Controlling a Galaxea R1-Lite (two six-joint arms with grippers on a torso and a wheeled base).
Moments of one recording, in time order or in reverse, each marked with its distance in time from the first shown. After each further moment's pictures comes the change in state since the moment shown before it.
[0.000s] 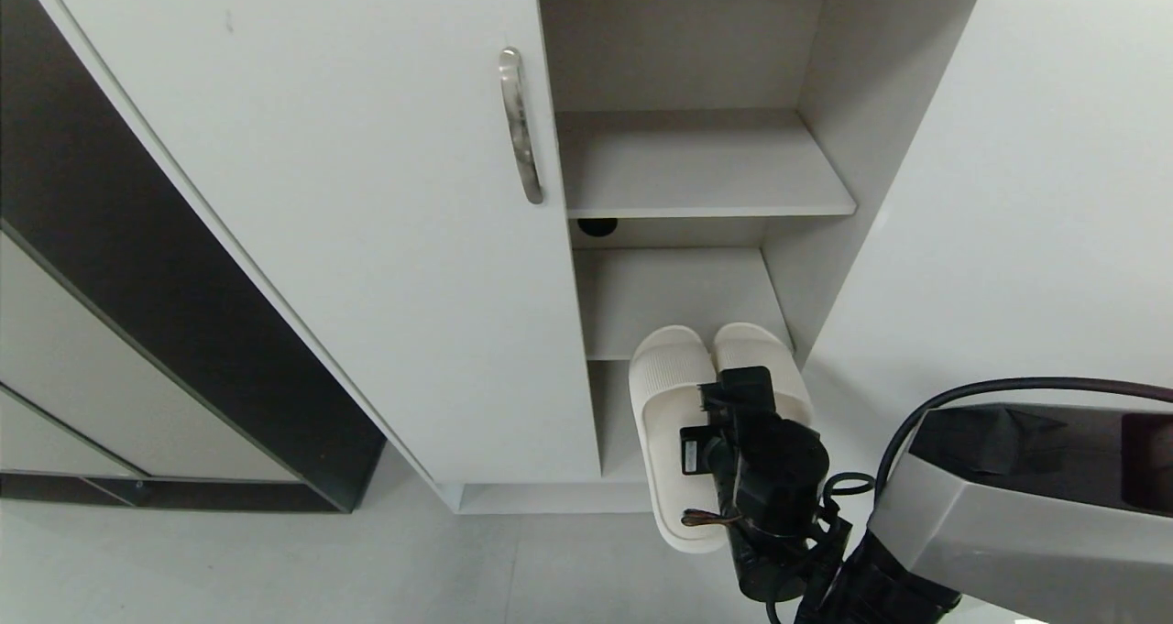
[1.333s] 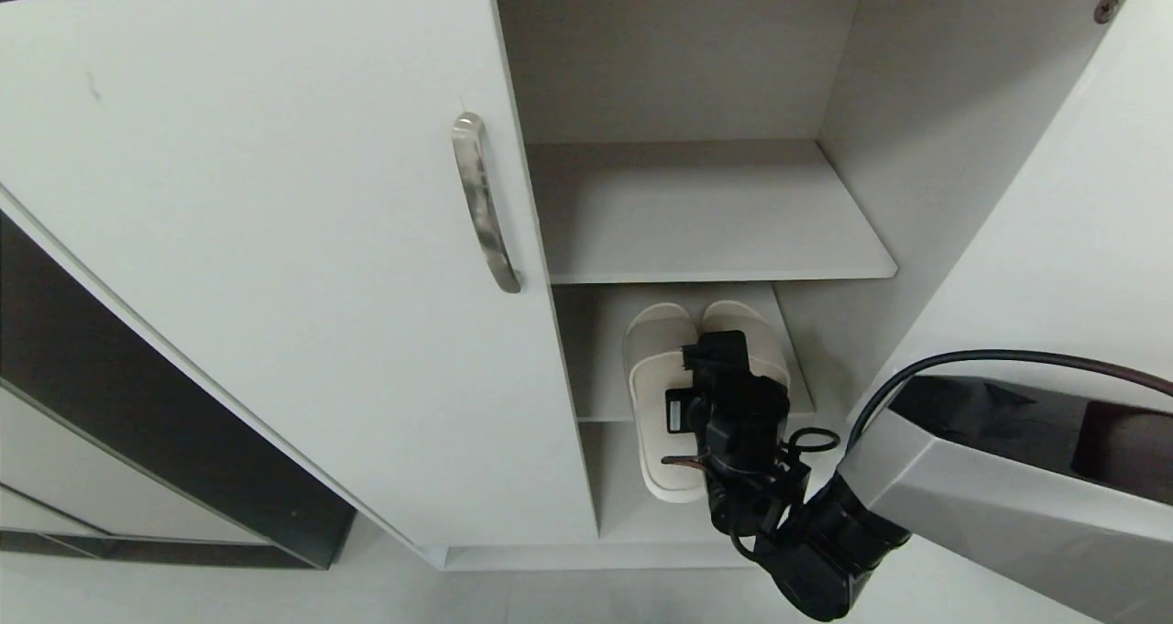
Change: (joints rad) left arm 0.000 0.000 0.000 0.000 0.001 -0.001; right arm -0.071 0.067 -0.255 0.170 0.052 -0.004
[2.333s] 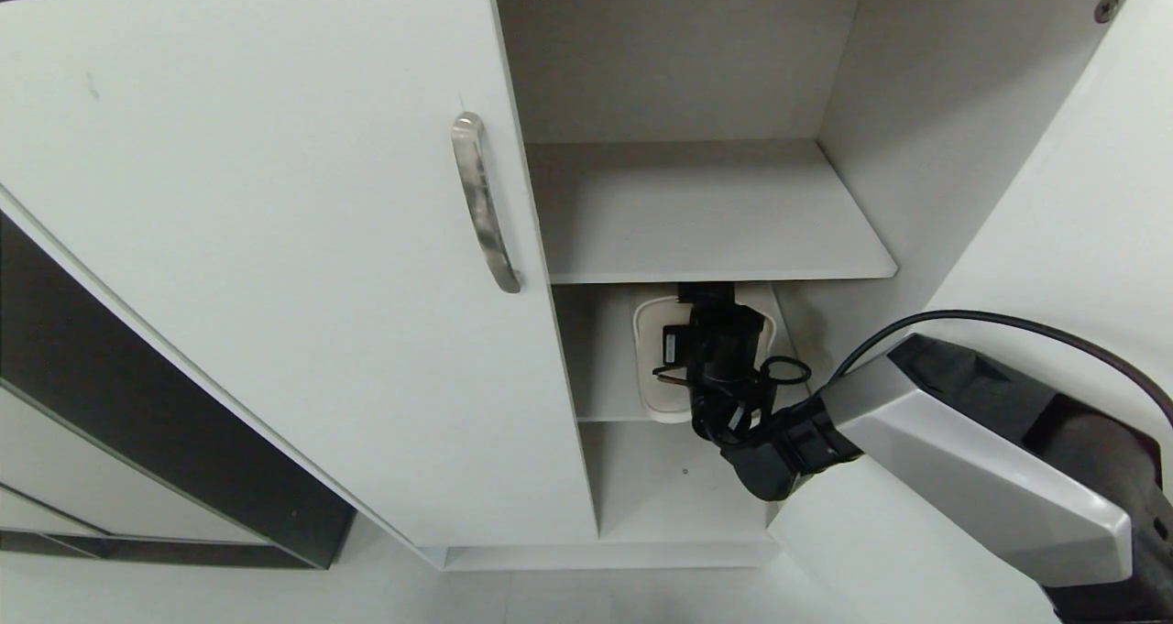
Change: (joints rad) left arm 0.000 0.000 0.000 0.000 0.000 -0.001; right arm -0.113 0.120 -0.451 0.294 0.050 0.004
